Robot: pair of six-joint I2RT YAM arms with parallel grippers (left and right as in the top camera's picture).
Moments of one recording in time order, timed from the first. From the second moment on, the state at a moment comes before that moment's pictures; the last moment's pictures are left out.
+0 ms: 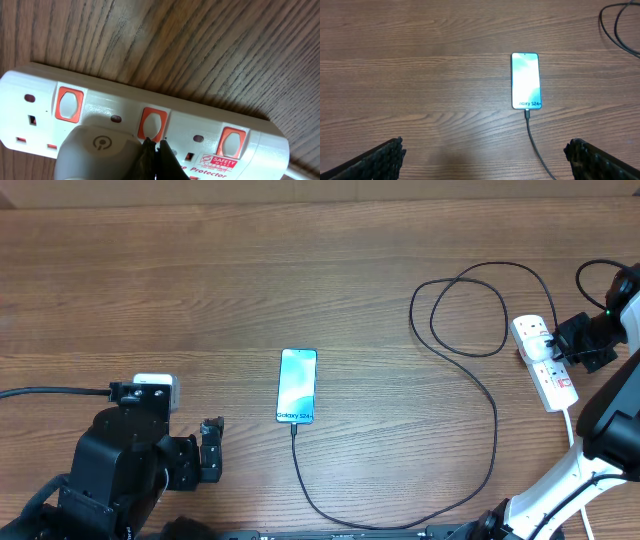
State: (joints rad) left arm -0.43 0.82 1.43 -1.49 -0.23 -0.33; right arm -0.53 2.09 1.61 -1.09 -0.06 0.55
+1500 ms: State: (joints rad) left arm -0.13 0.48 1.43 -1.49 -0.23 -0.33; right arm -0.49 1.53 1.74 -1.22 -0.07 0.59
